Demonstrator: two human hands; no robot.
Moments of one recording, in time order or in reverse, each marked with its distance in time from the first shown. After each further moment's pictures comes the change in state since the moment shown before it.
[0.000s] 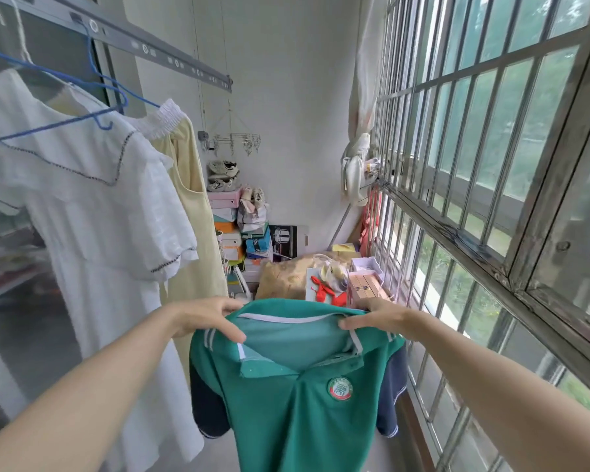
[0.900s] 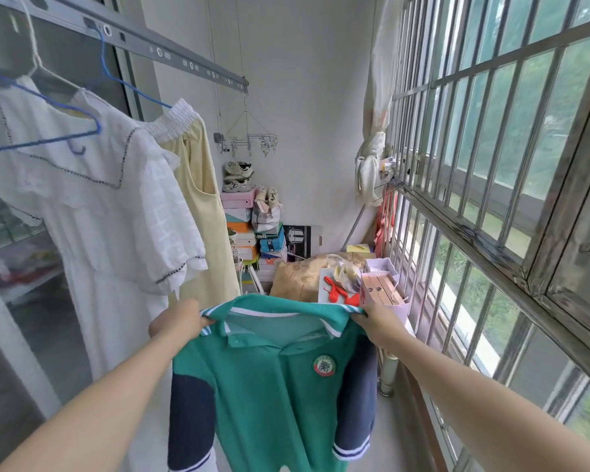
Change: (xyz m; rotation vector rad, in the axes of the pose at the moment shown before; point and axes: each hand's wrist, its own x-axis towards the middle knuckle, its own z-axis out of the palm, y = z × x) left_hand 0.008 -0.053 0.000 0.423 0.755 -0.456; right_hand 0.031 0.014 0.036 -0.254 0.386 -0.013
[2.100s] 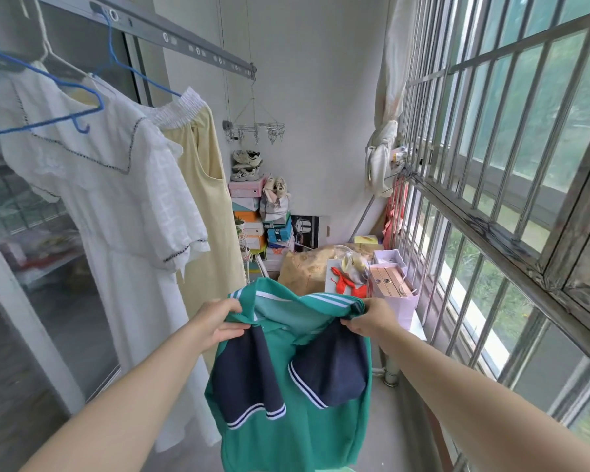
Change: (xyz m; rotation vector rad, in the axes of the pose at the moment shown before) left_hand -0.027 0.028 0.021 -1.164 -0.321 -0.160; right_hand 0.001 -0.021 0.026 0.516 -0.003 0.220
